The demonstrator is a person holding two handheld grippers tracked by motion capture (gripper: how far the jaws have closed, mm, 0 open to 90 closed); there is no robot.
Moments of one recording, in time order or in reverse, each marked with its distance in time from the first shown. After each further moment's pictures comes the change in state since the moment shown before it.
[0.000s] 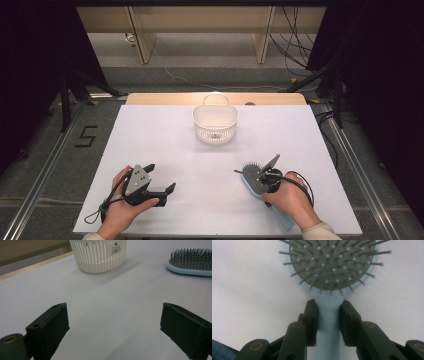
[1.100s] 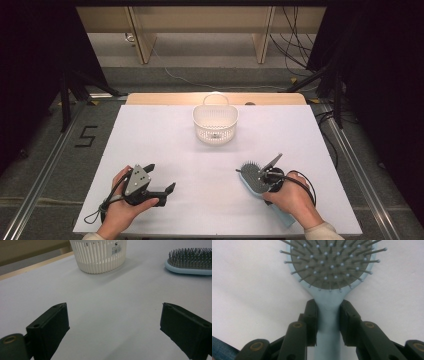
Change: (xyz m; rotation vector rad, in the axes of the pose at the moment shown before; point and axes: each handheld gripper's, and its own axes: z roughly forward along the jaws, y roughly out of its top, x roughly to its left) left arm 0.000 0.000 0.000 -0.001 0.002 -0.001; right arm -0.004 -0.002 -0.004 -0.055 0.026 -0.034
